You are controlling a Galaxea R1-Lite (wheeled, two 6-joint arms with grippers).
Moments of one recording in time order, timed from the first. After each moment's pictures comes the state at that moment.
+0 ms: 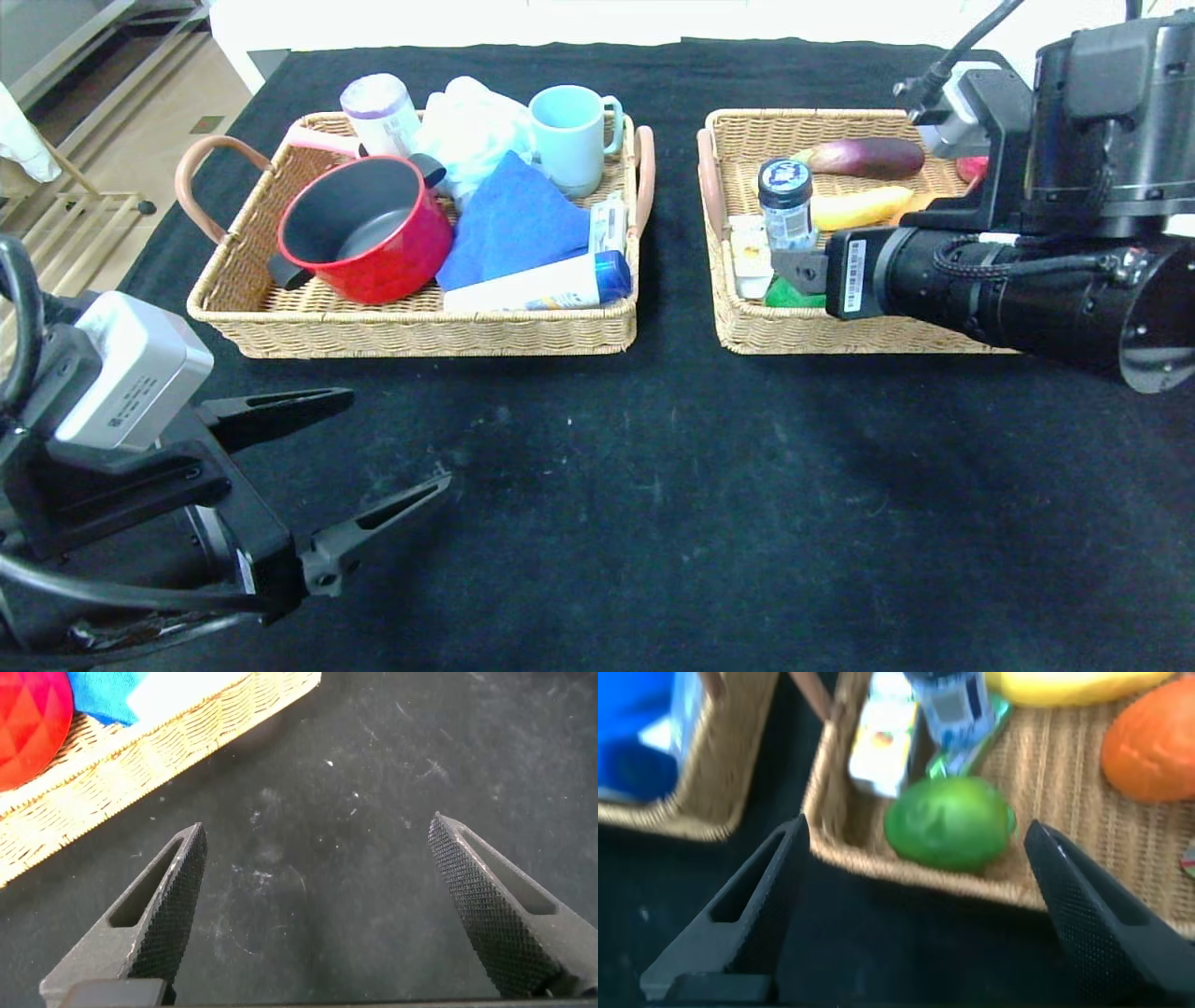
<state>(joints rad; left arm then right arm) -0.44 1.14 -0.56 -0.40 -0.13 0.24 0.64 1.63 -1.30 -0.11 -0.42 0.09</state>
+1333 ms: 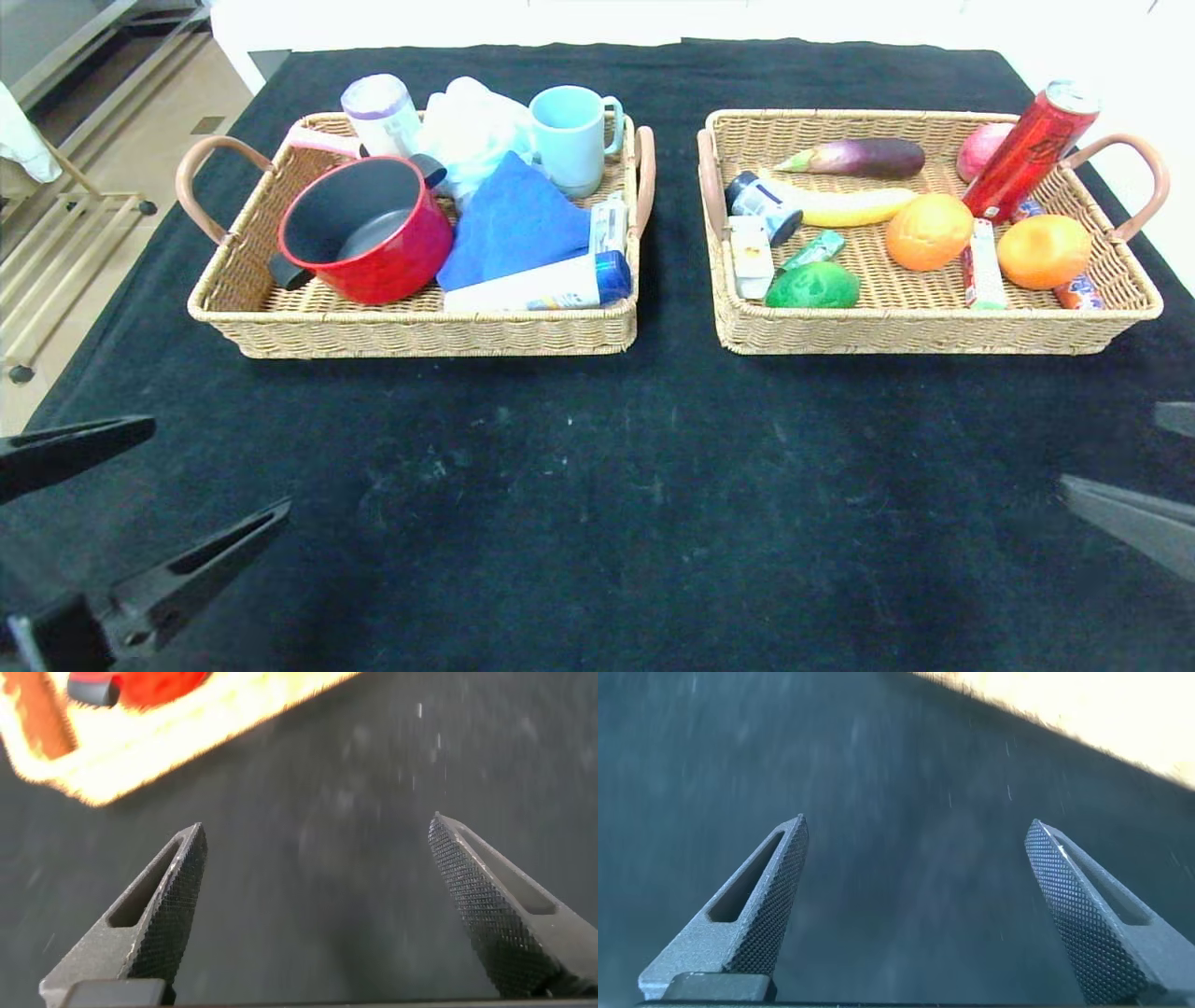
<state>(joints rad) -0.44 0.83 -0.63 -0.01 0.14 0.24 0.58 0.95 -0.86 0.25 -0.14 -0.04</state>
